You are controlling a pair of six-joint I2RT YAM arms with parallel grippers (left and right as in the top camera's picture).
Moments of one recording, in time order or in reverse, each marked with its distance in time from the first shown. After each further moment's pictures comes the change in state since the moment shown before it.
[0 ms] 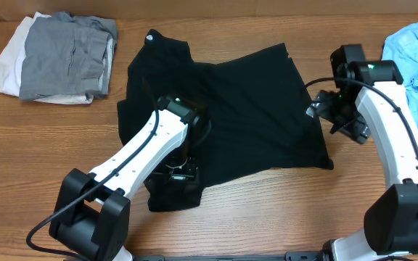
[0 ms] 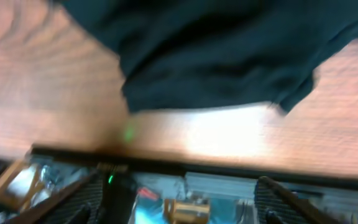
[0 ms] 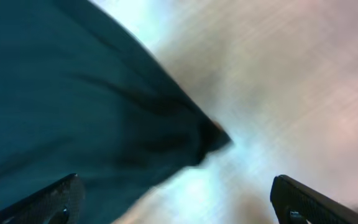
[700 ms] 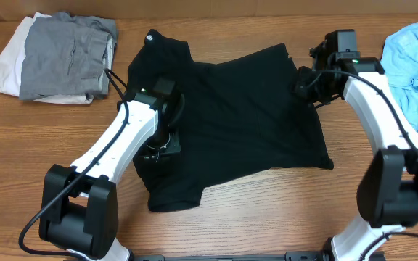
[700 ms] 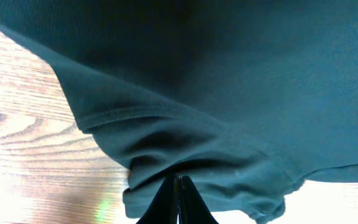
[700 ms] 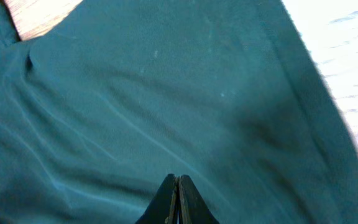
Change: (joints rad) left arm 0.202 0.000 -0.055 0.288 -0.012 0.019; right arm -0.003 0.180 0.003 0.484 -0.476 -0.319
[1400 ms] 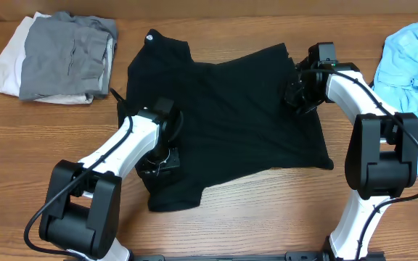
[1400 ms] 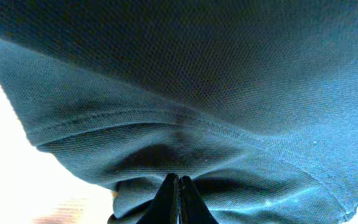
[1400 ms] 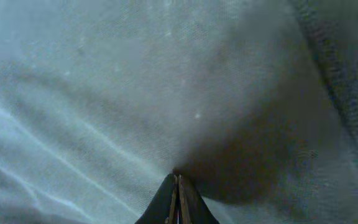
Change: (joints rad) left arm 0.000 0.000 -0.193 0.158 0.036 -0.004; right arm 0.007 0.213 0.000 0.085 -0.002 0.013
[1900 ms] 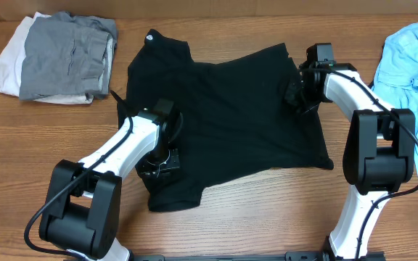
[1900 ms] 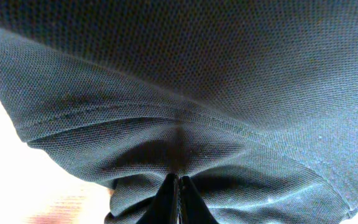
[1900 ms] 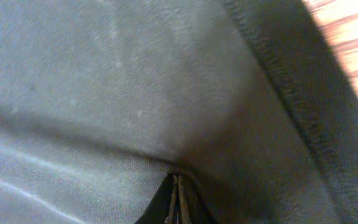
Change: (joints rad) left arm 0.000 0.000 -0.009 0.001 0.012 0.000; right arm -0.004 0.047 0.017 0.021 0.110 0.055
